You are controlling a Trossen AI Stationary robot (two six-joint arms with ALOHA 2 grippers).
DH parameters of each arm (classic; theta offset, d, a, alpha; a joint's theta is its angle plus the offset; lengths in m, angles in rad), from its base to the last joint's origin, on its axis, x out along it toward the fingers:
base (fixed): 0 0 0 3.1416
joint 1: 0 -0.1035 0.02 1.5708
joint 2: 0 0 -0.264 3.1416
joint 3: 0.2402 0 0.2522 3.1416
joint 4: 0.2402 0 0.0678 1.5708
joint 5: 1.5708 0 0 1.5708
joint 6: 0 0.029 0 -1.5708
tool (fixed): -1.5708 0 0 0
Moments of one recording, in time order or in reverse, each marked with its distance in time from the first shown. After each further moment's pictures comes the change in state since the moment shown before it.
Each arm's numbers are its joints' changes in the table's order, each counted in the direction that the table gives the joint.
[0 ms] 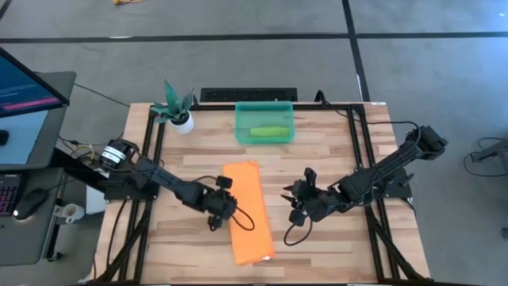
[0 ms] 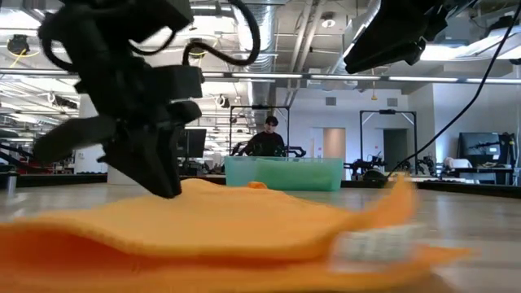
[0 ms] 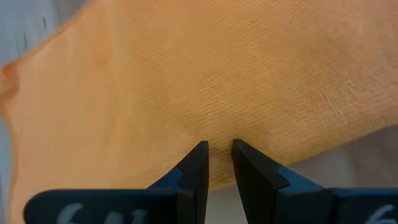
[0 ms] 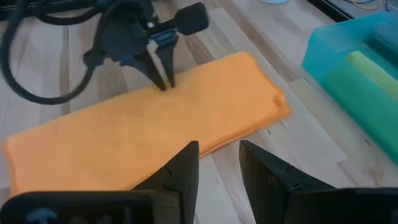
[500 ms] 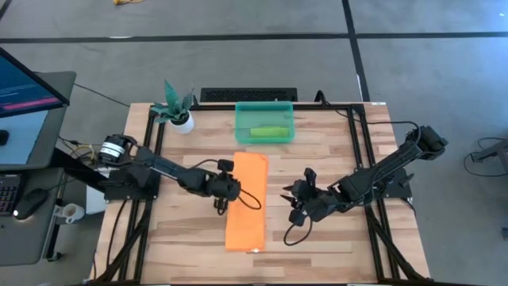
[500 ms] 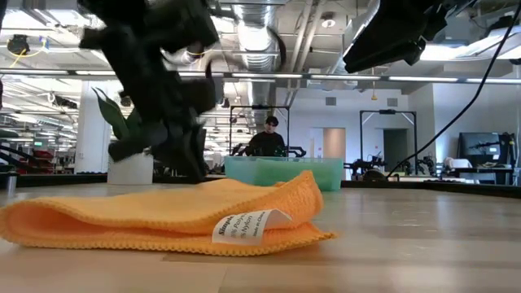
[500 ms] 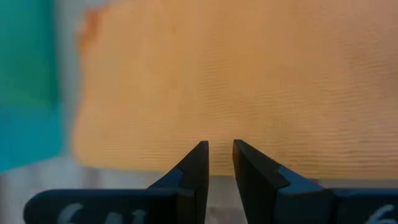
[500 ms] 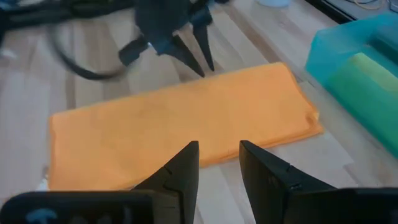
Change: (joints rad) left arm -0.154 -0.032 0.003 -0.005 0.092 0.133; right arm 0.000 0.000 0.000 -0.007 0.000 0.007
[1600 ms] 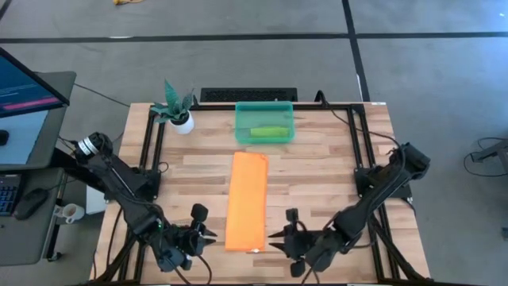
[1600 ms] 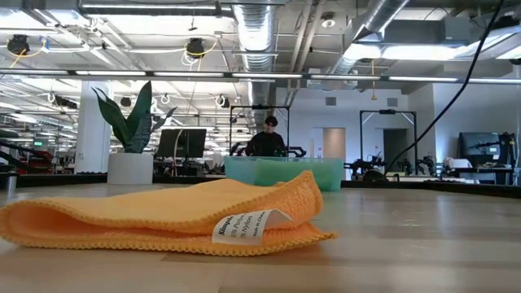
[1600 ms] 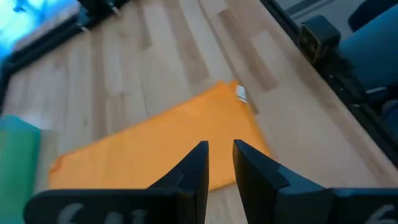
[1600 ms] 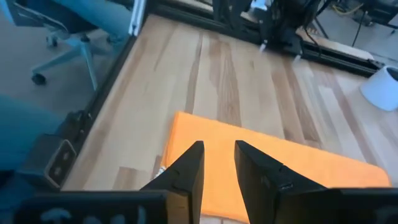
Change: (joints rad) left arm 0.653 -0.225 0.242 0.249 0.176 -0.340; right arm -0.232 0.297 0.349 -0.107 0.006 -0.400
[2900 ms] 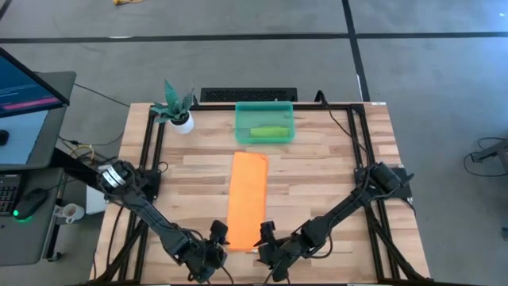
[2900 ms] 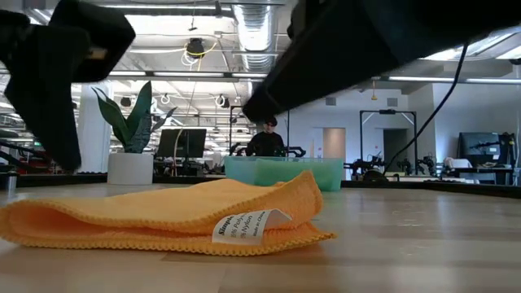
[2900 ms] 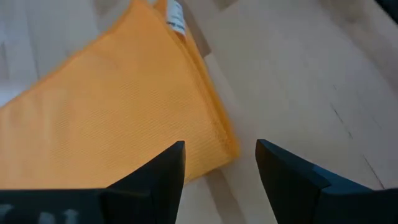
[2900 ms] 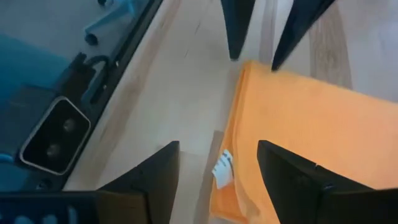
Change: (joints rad) left arm -0.053 0.408 0.000 -0.195 -0.144 0.014; right arm 0.105 0.344 0.080 -0.141 0.338 0.018
